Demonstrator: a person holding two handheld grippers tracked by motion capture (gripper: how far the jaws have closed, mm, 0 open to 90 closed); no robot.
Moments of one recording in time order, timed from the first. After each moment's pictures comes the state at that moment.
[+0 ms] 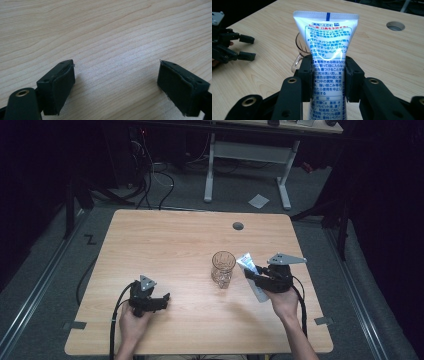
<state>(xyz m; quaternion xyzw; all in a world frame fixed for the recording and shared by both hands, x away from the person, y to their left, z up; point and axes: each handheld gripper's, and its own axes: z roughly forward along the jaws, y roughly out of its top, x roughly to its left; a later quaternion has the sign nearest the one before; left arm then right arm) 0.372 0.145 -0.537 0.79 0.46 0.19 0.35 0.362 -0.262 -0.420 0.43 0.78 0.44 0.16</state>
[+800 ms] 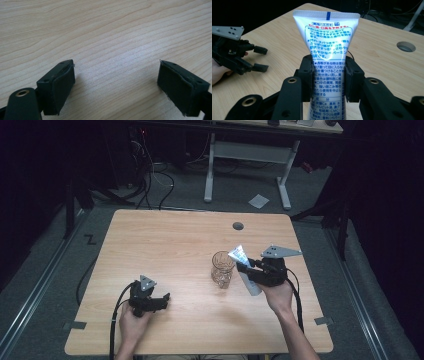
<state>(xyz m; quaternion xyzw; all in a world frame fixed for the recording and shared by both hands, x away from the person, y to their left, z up) 0.372 0.145 -0.537 0.79 0.46 0.19 0.35 0.369 -0.240 -0.395 0.39 0.78 0.46 0.16</state>
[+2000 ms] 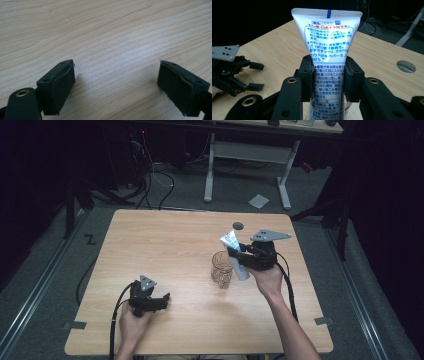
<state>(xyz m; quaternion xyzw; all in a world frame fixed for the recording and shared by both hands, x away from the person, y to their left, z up) 0.372 0.145 -0.537 0.79 0.46 0.19 0.35 0.403 -0.215 -0.374 0.38 0.78 0.47 0.18</state>
